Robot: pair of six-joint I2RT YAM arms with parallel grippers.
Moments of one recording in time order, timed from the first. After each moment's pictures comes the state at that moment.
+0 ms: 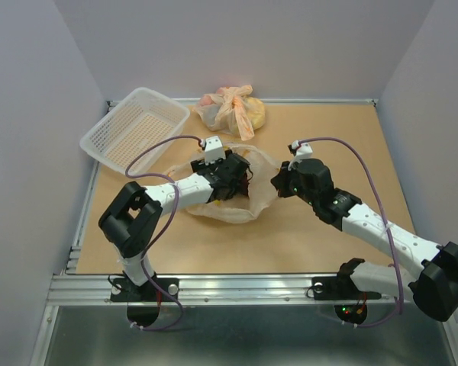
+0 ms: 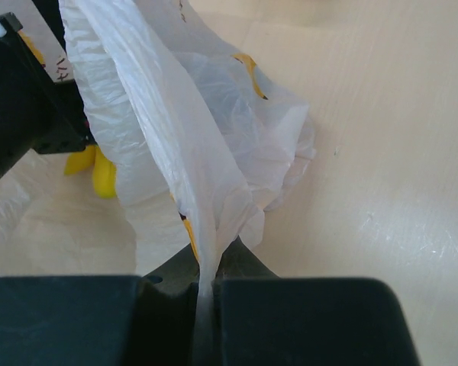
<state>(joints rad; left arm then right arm) -0.82 1.71 1.10 -0.26 -0.84 -0.85 0.66 1.11 0.75 -0.07 0.13 0.38</state>
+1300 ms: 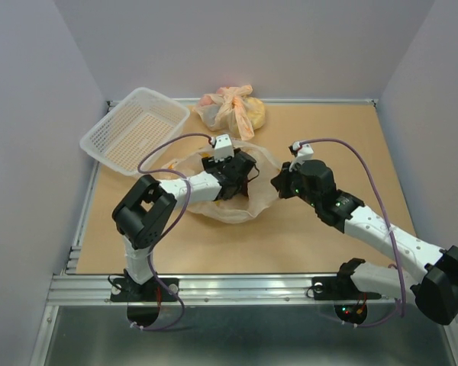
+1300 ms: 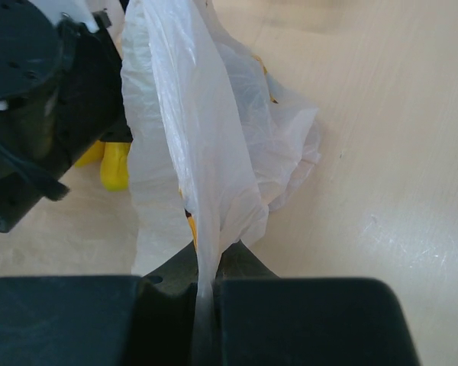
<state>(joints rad) -0.81 1.81 1.14 -0.15 -0.81 -0.79 0.66 1.08 0.74 -0.07 0.10 0.36</state>
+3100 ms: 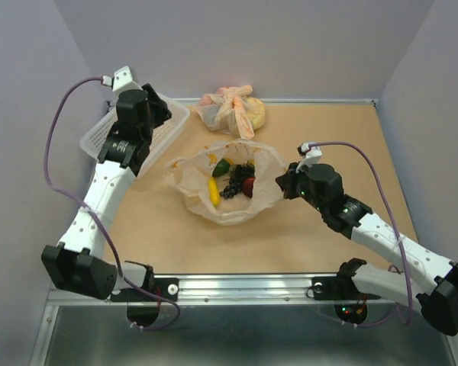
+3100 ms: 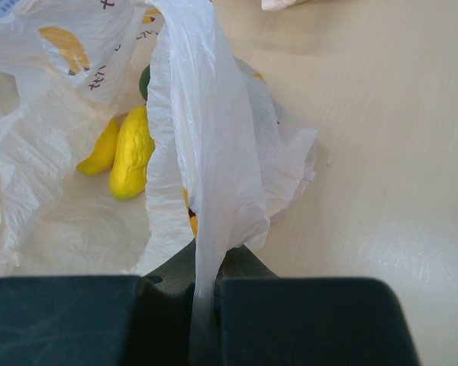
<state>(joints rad) -0.35 1.25 1.38 -0.35 -0.32 -0.52 0.66 0.99 0.70 -0.06 0.15 0.36</state>
